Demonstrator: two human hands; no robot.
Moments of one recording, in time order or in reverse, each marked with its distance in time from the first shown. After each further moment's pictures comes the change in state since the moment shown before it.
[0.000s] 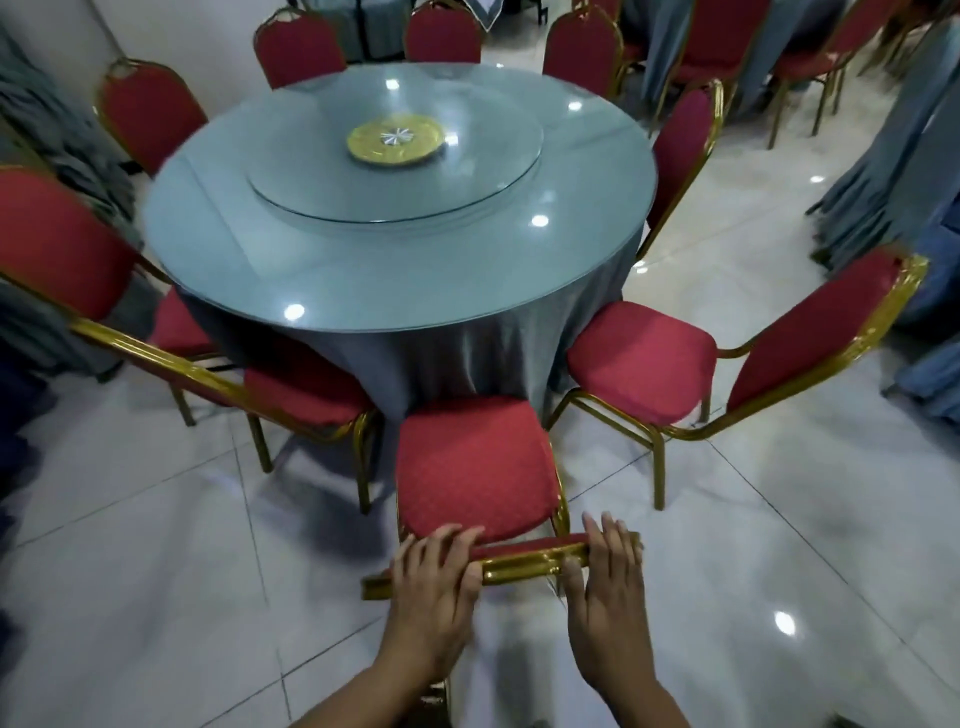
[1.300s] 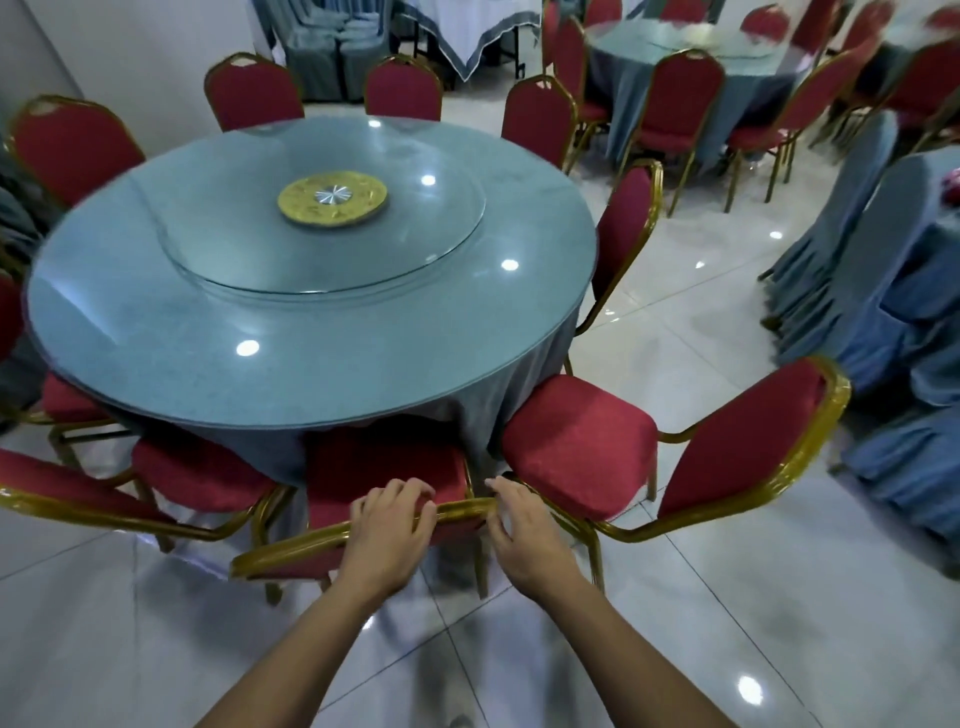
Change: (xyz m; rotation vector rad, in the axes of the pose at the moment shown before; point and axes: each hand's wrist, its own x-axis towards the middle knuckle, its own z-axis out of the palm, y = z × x) left_hand 0.276 0.129 -0.030 0.011 0.116 -0.039; right_hand 0.305 0.040 -0.068 0.066 -0.351 -0.141
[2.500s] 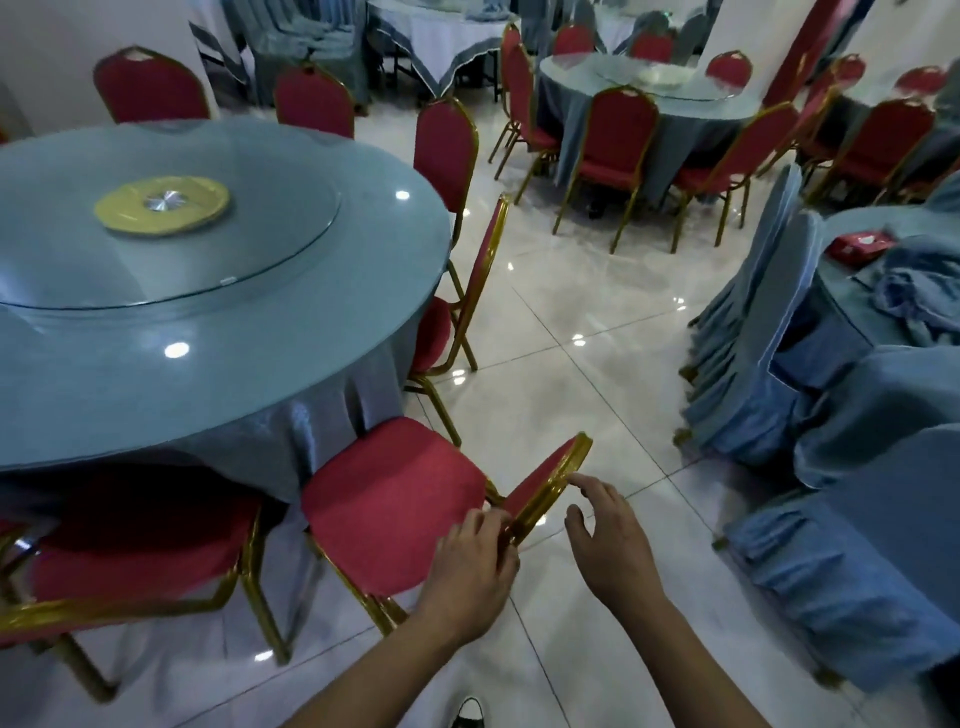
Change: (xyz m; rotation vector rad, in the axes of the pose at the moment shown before) left_hand 0.146 0.529 0.252 -0.255 -0.123 0.063; right_hand 0.047 0.415 -0.418 -0.115 0.267 0.135
